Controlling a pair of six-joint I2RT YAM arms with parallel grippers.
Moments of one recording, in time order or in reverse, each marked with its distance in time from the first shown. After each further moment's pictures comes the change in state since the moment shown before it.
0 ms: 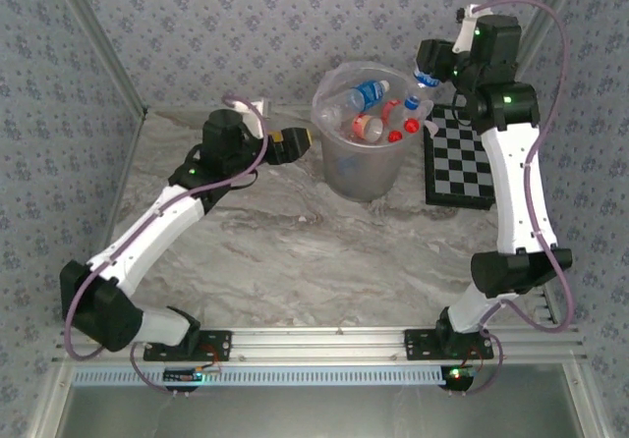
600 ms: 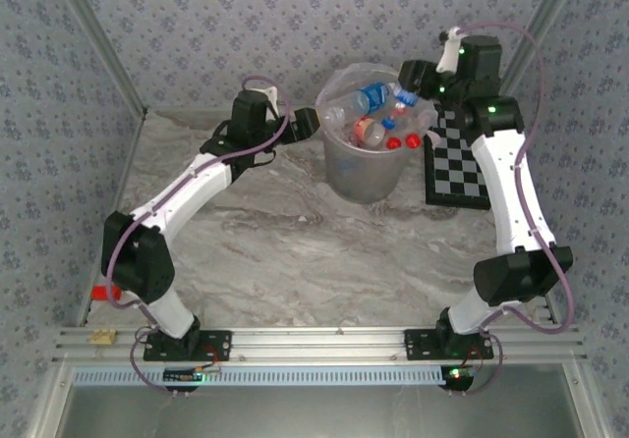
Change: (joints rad) left arm 0.023 0.301 0.220 -0.013 -0.077 -0.085; right arm 0.024 -0.059 -0.241 0.082 -0.196 0.123
